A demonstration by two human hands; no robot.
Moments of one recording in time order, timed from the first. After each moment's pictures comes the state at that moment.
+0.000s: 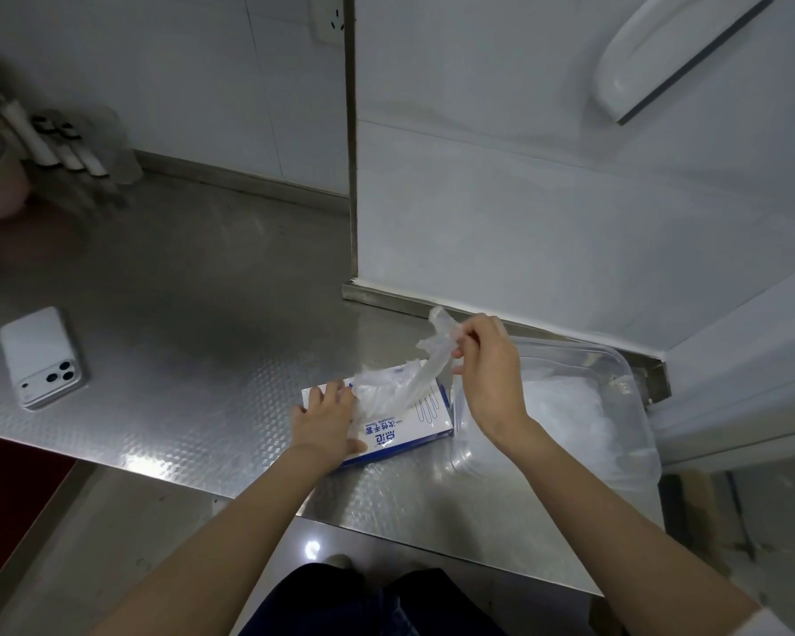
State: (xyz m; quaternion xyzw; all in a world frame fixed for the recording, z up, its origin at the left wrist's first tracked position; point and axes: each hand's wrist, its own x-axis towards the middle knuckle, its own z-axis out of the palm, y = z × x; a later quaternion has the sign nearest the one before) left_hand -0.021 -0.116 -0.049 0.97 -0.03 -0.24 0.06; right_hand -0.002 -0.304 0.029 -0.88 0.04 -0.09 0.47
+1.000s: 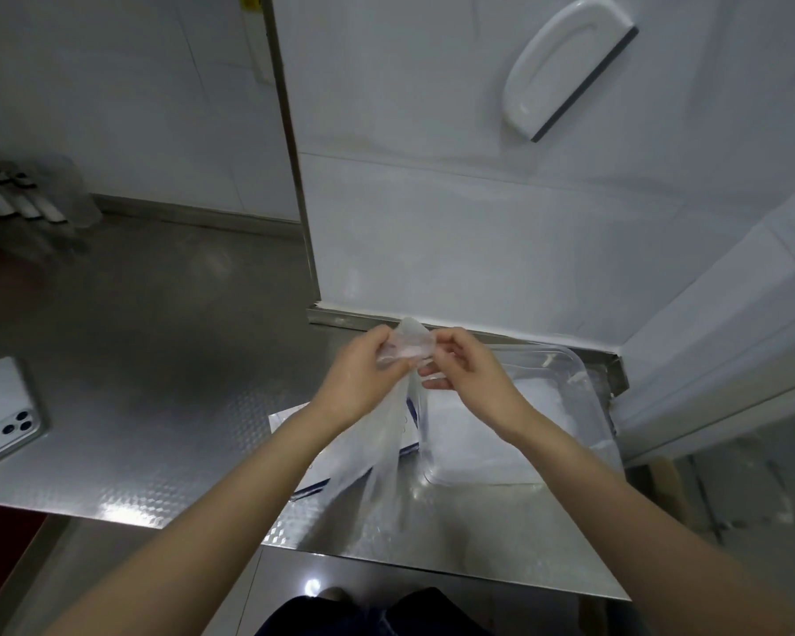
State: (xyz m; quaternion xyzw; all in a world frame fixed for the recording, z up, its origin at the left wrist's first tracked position) left_hand 0.012 -0.187 0.053 0.88 -0.10 -0.03 0.46; right_hand -0.013 -0.343 0.059 -0.75 0.00 0.10 0.66
